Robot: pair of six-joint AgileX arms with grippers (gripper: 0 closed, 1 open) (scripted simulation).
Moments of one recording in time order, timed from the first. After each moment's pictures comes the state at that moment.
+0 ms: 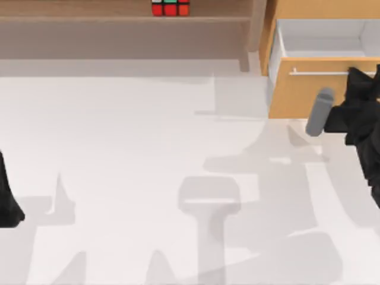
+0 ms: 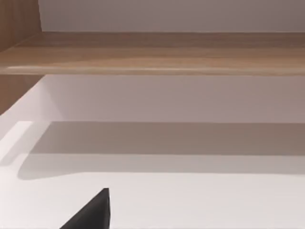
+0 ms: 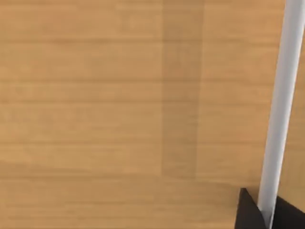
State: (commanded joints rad) left arm 0.00 0.00 0.00 0.00 0.00 0.00; right arm 0.23 2.09 0.61 1.48 0.26 -1.55
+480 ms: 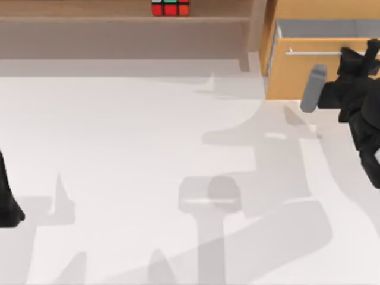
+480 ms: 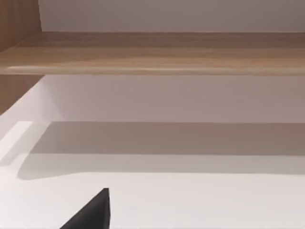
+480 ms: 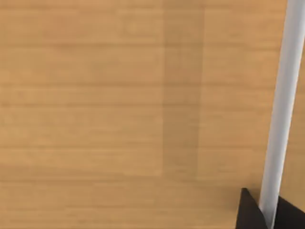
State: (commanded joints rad) left arm 0.00 0.00 0.00 0.00 0.00 0.00; right arm 0.19 2.18 0.81 1.35 0.23 -1.55
